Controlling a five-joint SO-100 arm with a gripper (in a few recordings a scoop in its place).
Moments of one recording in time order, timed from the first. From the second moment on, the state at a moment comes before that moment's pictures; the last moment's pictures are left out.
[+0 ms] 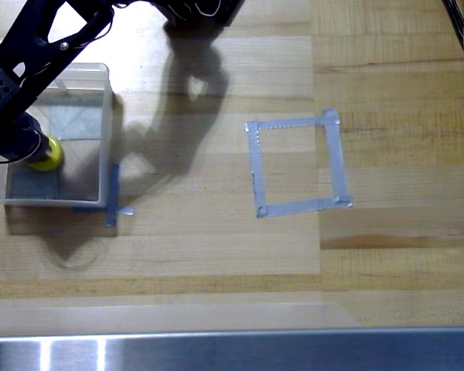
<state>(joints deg) 49.0 52.8 61.6 83.8 75.2</state>
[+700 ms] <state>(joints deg) 47.6 54.0 61.6 86.6 75.2</state>
